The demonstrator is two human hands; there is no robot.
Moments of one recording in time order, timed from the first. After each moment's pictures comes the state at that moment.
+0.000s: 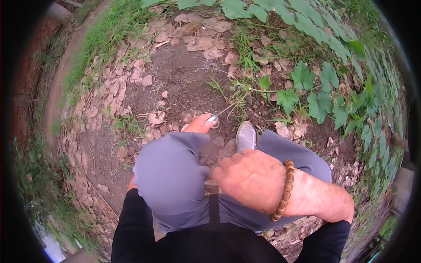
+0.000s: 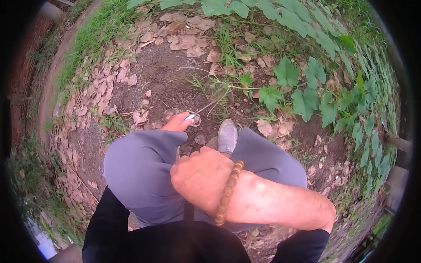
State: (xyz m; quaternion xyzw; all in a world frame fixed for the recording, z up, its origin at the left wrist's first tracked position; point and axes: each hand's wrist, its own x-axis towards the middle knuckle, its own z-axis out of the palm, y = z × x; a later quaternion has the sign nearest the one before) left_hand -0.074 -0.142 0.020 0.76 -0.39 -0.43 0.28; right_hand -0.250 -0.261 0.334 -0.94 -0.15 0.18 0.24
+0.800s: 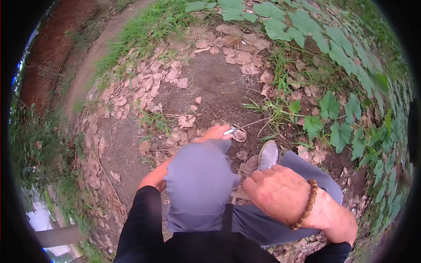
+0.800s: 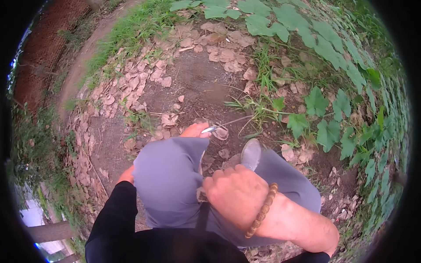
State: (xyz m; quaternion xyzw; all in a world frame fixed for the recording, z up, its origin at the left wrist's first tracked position) left_hand -0.053 -0.087 0.047 0.80 -0.42 -0.32 0.29; right_hand -0.246 -0.260 0.340 -0.94 -0.16 0.16 0.24
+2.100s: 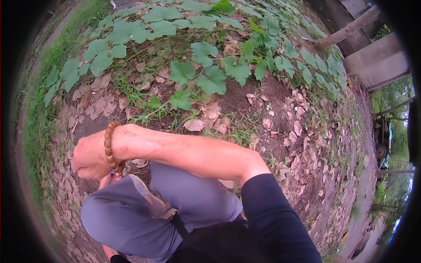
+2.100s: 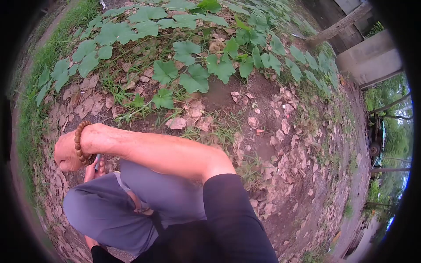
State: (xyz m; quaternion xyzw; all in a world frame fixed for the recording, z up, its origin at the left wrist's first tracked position) left_hand -0.015 -0.123 0.089 0.56 0.06 -0.66 0.49; right_hand -0.172 -0.304 0.324 -0.93 -0.12 -0.04 0.34
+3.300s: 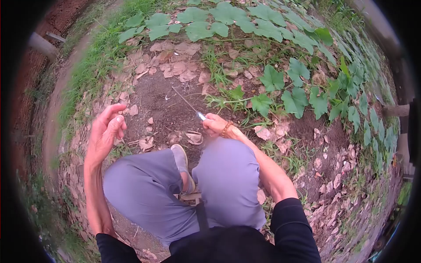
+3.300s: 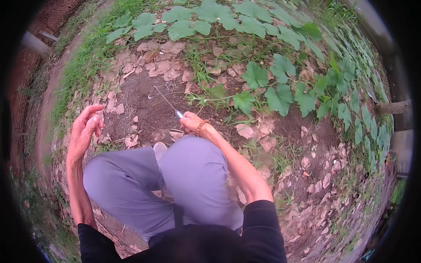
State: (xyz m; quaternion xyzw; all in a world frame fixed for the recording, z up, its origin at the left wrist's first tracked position) left_hand 0.005 -0.080 0.323 0.76 -0.37 -0.32 0.43; right_hand -0.201 -0.324 0.066 -0.54 0.31 0.10 0.78
